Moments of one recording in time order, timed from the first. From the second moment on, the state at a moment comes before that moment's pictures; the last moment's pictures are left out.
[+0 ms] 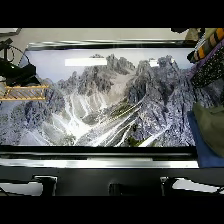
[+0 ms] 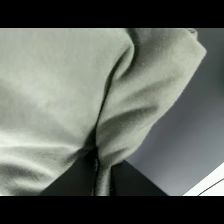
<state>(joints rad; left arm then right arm) 0.12 -1.58 1.98 1.26 -1.67 -1.71 -0.84 -1.53 1.38 -1.82 1.74 1.82</state>
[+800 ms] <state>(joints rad) 0.12 -1.59 1.98 1.26 -1.66 -1.71 -0.84 -1.43 1.35 -1.81 1.59 1.86</state>
